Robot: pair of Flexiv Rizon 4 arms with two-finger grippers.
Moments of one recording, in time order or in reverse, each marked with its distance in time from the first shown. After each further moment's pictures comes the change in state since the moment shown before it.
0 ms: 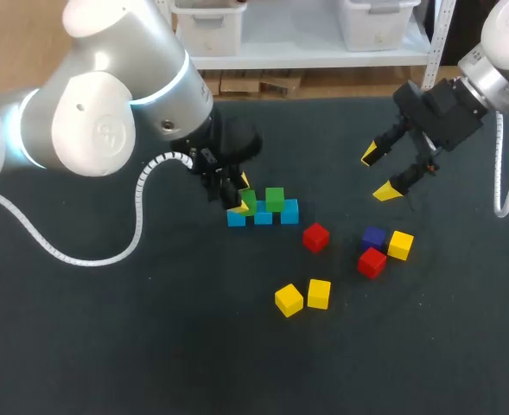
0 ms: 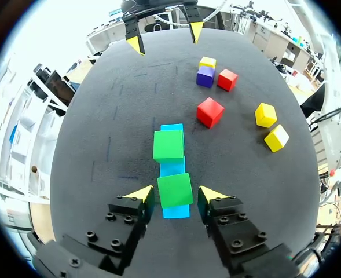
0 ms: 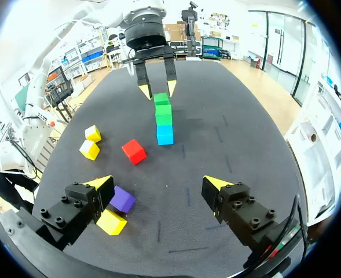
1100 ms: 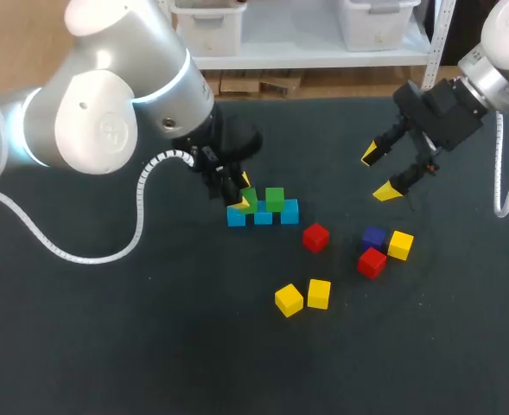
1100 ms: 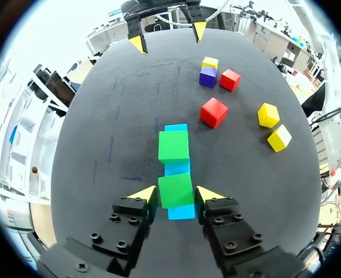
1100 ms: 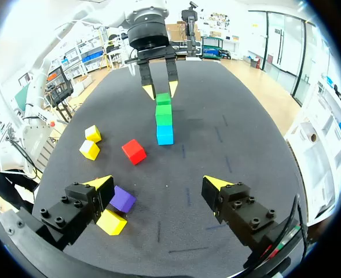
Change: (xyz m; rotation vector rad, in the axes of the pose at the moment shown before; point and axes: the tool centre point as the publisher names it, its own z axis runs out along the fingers) left arm 0.000 0.005 0.002 -0.001 -0.001 0.004; right arm 0.000 0.000 0.000 0.000 0.000 0.000
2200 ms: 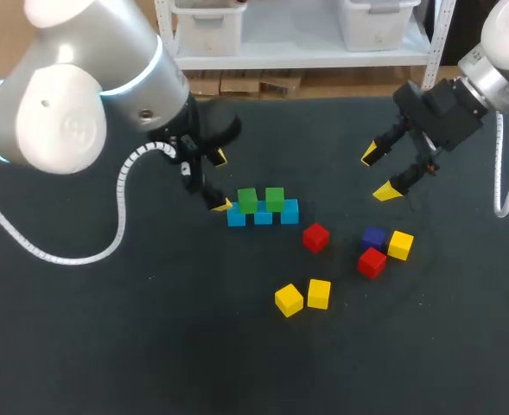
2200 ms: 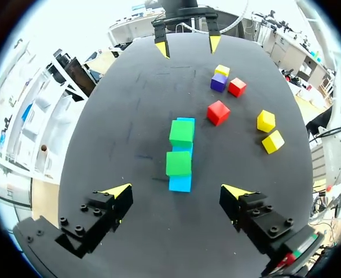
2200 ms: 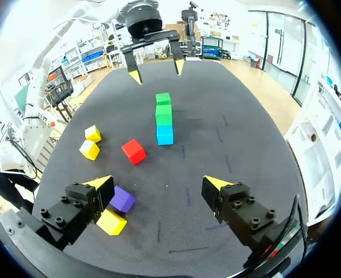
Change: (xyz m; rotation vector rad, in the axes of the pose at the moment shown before) left arm 0.017 -0.007 -0.046 -0.084 0.009 -0.137; right arm 0.000 0.000 0.000 0.000 0.000 0.000
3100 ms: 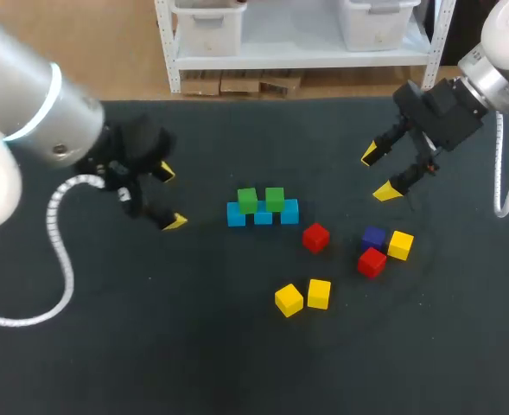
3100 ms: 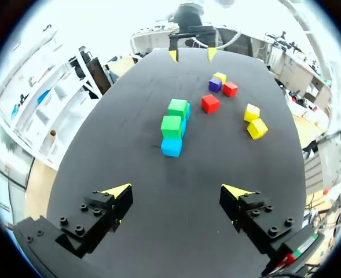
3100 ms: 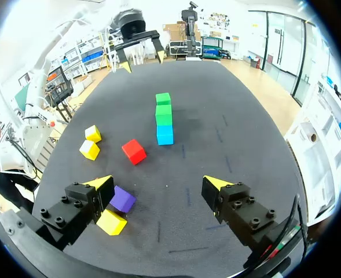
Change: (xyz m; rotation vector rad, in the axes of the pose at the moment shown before) left arm 0.069 -0.030 -0.040 -0.055 -0.145 -0.121; right arm 0.000 0.000 0.000 0.000 0.000 0.000
